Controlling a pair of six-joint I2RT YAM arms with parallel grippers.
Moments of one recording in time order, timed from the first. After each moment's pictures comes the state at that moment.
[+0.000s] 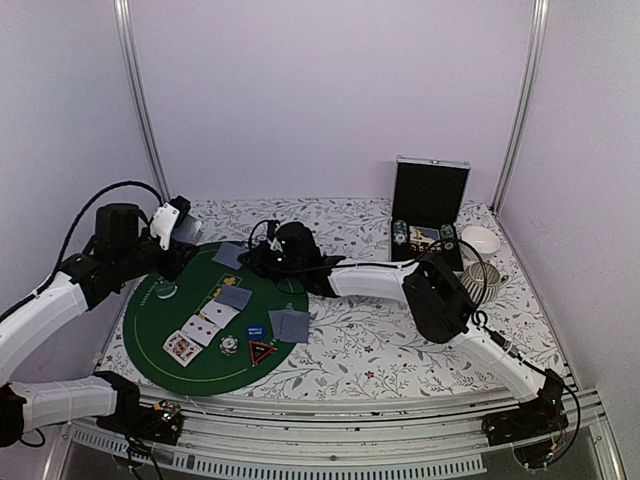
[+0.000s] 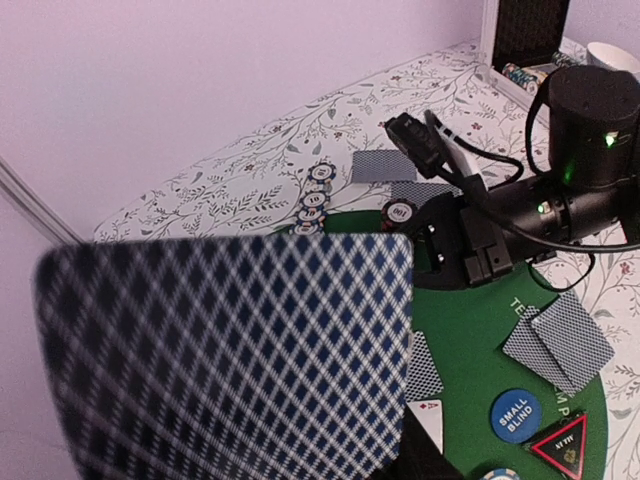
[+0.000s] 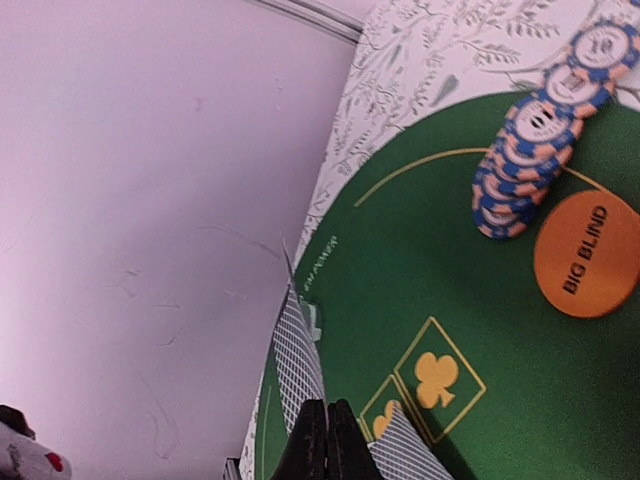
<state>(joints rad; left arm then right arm) -0.30 0.93 0.73 -0.27 0.05 0.26 0.94 2.76 2.30 0.28 -0.21 1.10</state>
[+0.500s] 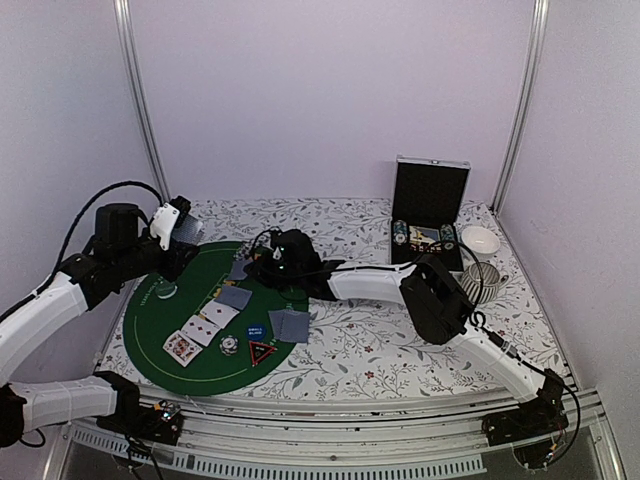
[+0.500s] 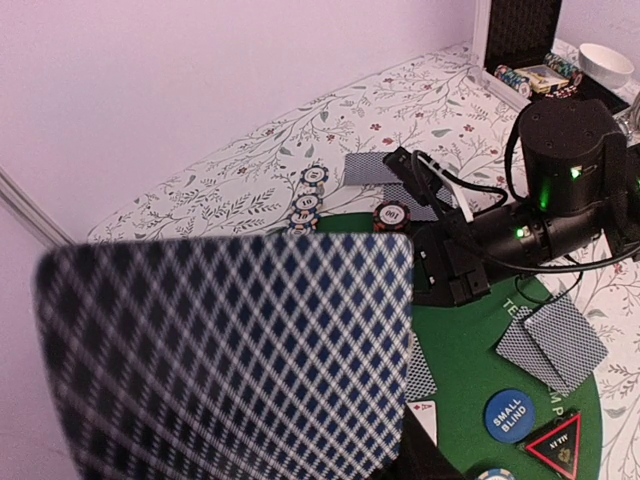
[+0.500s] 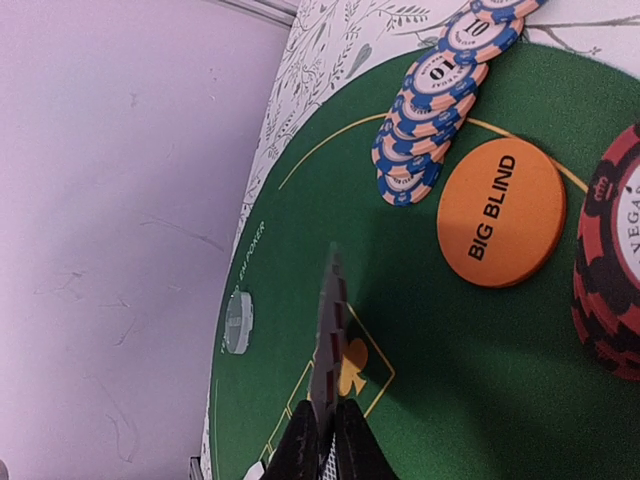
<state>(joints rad) -0.30 0.93 0.73 -0.27 0.07 0.26 0.94 2.80 2.30 0.18 -0.19 1.09</state>
